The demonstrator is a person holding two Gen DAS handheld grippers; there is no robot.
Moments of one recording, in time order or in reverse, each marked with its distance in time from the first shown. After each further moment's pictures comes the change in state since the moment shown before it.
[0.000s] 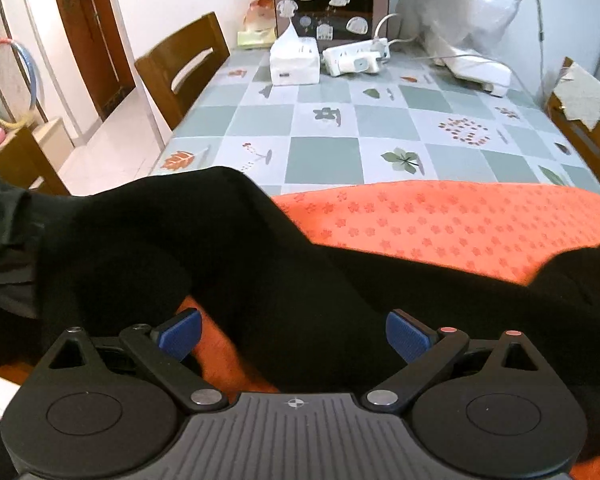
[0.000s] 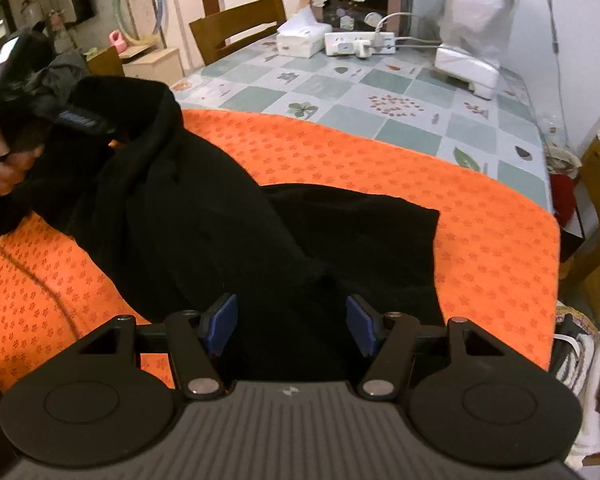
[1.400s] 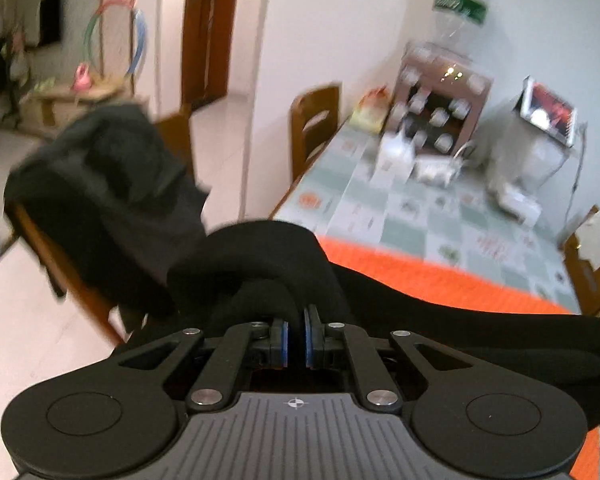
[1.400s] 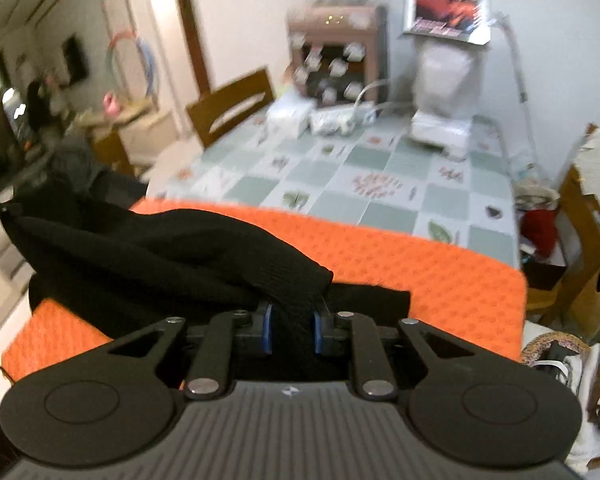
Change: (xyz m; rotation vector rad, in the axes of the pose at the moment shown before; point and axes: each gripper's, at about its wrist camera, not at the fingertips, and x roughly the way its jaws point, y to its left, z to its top) left arm -0.187 0.140 -0.090 -0.376 -0.150 0.029; right arm -0.078 -0.007 0.055 0.067 -0.138 0.008
